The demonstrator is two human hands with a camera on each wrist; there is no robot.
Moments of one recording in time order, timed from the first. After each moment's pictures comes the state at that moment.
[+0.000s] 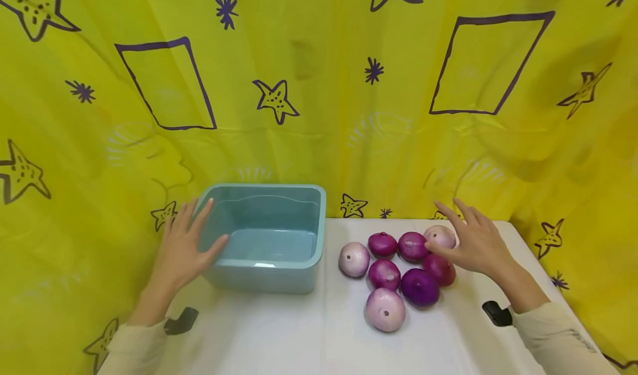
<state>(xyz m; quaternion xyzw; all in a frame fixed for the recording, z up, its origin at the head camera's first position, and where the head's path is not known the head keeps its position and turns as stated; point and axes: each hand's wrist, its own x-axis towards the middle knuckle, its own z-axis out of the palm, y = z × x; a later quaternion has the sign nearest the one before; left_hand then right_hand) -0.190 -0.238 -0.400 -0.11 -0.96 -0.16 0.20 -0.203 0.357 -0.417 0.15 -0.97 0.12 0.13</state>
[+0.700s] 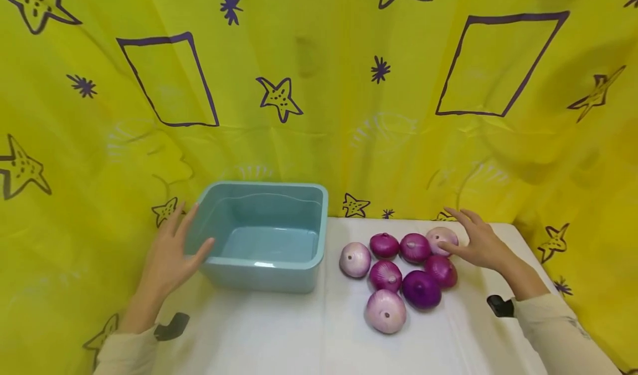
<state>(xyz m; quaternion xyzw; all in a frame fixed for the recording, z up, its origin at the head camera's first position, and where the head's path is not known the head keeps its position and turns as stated) -0.182 -0.263 -0.414 -0.10 -0.94 -0.21 0.24 -0.231 0.387 -0.440 0.17 -0.96 0.22 0.06</state>
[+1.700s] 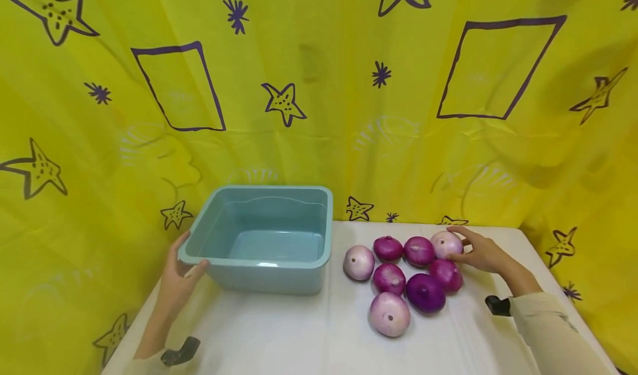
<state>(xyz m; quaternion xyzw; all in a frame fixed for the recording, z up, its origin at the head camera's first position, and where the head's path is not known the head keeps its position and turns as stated) -0.147 -0.262 -0.459 0.00 -0.83 -0.54 0.16 -0.241 0.405 -0.467 0.15 -0.95 0.27 -0.06</state>
